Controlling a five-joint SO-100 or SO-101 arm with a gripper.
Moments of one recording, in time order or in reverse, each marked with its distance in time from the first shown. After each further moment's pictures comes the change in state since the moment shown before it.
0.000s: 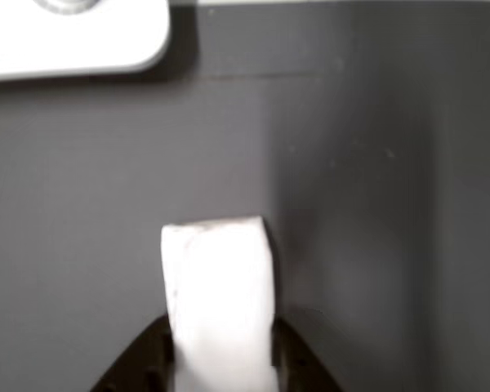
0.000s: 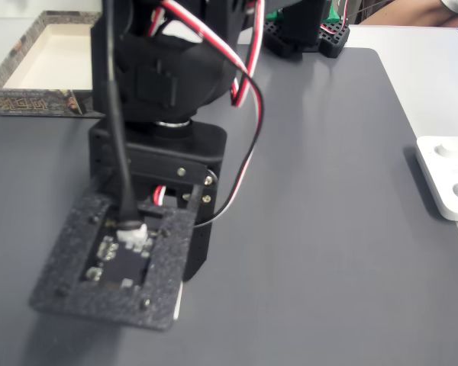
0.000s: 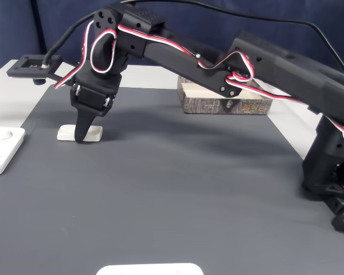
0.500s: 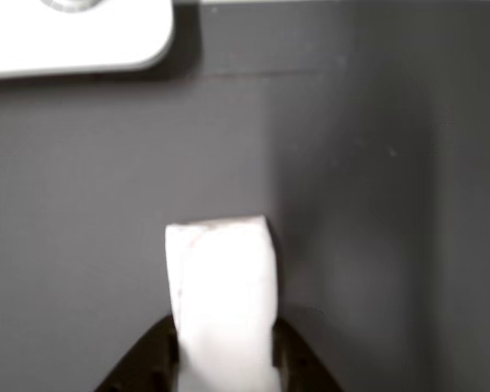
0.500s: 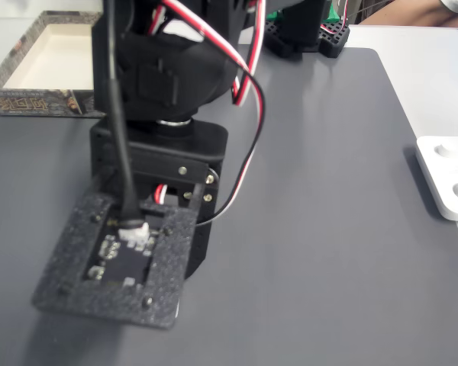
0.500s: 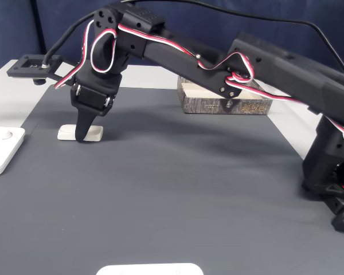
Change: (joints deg) arm 0.0 -0.3 -0.8 0.6 0.0
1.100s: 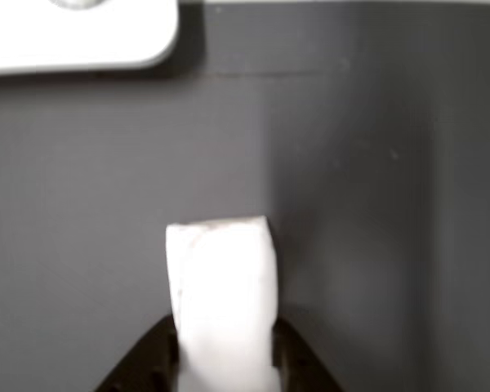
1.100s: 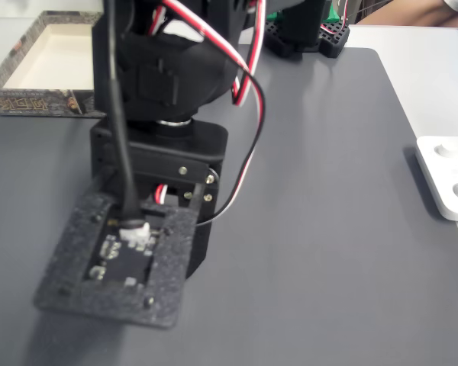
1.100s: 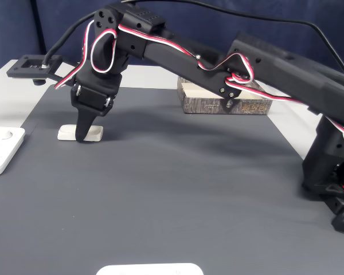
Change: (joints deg) arm 0.0 0.4 0.9 -0.1 1.8
